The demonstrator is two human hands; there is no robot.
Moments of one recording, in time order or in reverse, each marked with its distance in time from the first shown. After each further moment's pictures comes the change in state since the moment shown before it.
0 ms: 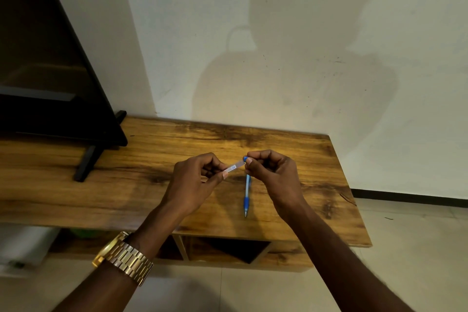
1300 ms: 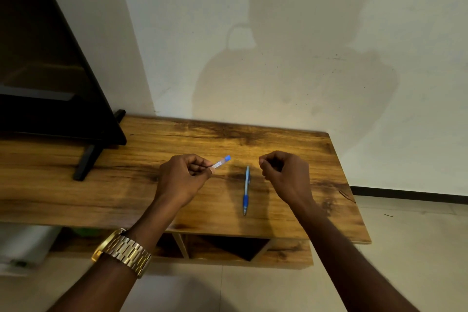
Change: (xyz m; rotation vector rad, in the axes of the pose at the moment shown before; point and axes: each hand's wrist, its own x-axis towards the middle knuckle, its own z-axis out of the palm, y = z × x) left_hand 0.006 -0.016 -0.004 0.022 0.135 -0.256; right_hand 0.011 0.003 -0.026 -0.660 0.152 -0.084
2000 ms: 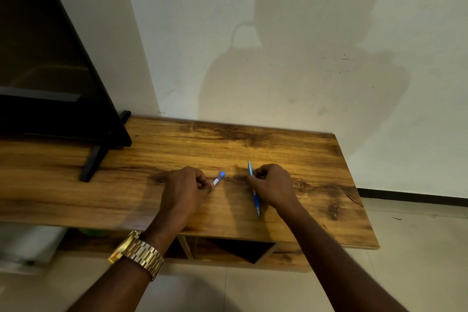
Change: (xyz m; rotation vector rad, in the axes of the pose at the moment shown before) left_hand -0.001 -0.021 0.011 0.363 -0.056 -0.014; right_hand 0.002 -0.012 0.036 -0.112 -0.257 0.272
